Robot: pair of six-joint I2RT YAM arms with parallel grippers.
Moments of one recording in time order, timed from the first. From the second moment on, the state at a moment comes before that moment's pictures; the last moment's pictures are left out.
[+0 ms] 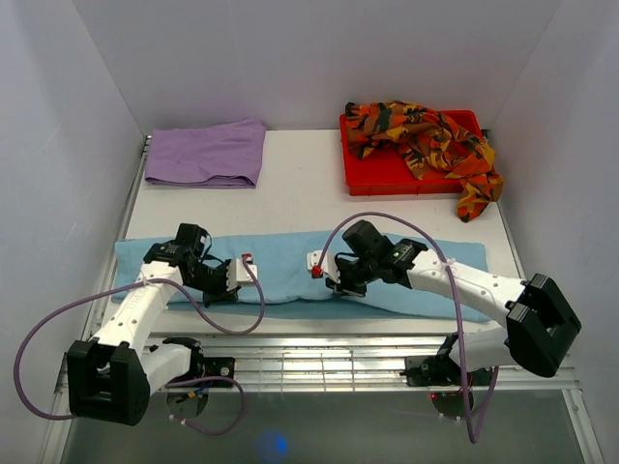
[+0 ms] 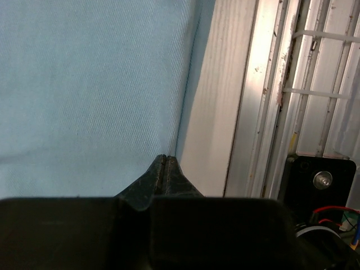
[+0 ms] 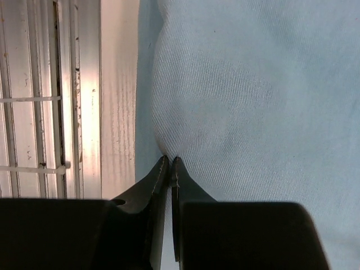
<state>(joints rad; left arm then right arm) -0.16 1.08 0.73 -1.03 0.66 1.26 0.88 1.33 0.87 -0.50 -0.46 -0.65</state>
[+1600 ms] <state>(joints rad) 0.10 1.81 1.29 -0.62 0.74 0.38 0.74 2.22 1.79 -0.49 -0.60 -0.51</state>
